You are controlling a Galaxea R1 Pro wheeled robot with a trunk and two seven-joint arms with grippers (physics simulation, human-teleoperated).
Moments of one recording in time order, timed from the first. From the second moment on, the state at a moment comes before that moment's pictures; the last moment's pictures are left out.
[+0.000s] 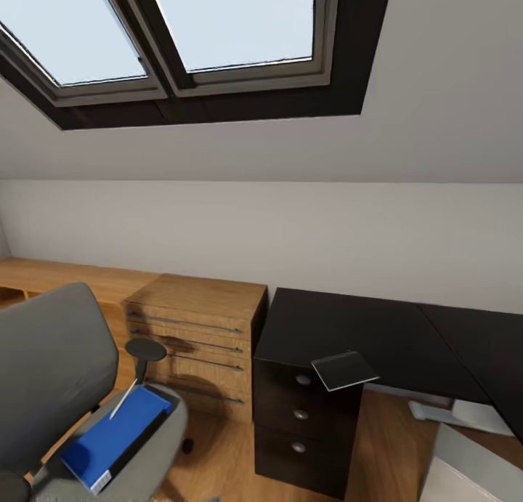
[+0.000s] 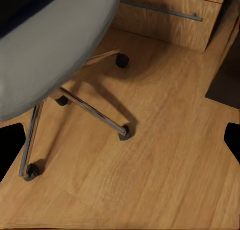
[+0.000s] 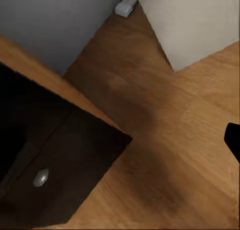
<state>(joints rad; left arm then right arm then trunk) -0.15 -0.06 -0.76 -0.63 0.61 -0.18 0.76 -0.29 0.03 -0.42 -0.11 -0.75 -0.61 0.14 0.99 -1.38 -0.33</state>
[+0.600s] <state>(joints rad) -0.15 -0.05 -0.76 -0.63 0.61 -0.18 0.76 -0.29 -0.10 -0.26 -0.04 0.04 -0.59 0.13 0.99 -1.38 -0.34</state>
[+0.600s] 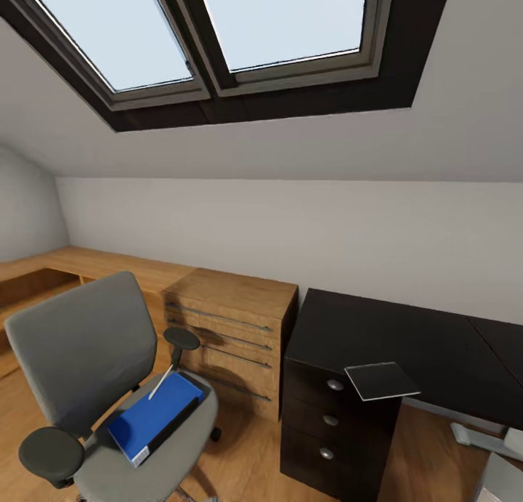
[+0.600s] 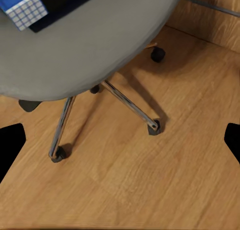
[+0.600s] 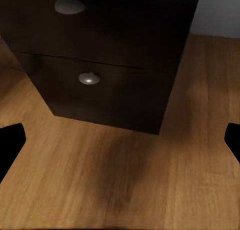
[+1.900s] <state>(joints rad) -0.15 -0.06 -0.77 -0.60 0.61 -0.19 0.76 -0.29 -0.04 -0.26 -0.04 0.07 -0.62 0.07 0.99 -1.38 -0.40</state>
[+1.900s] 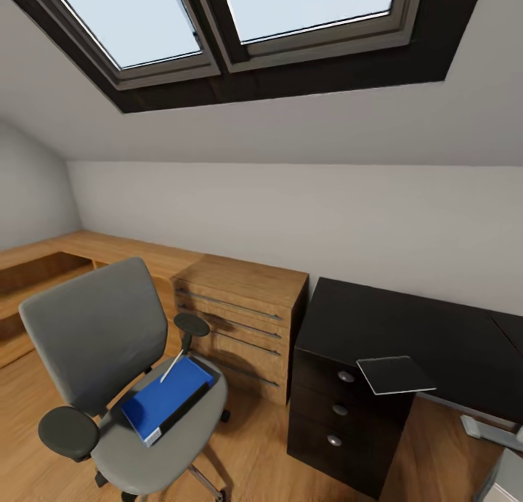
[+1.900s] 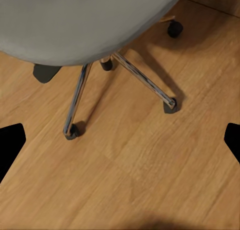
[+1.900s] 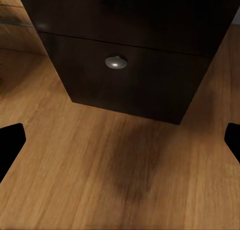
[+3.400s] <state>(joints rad) -0.15 -0.06 -0.76 -0.60 0.61 -0.19 0.76 -0.29 -0.04 -0.25 -0.04 0.07 -0.62 0.06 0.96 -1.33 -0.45</state>
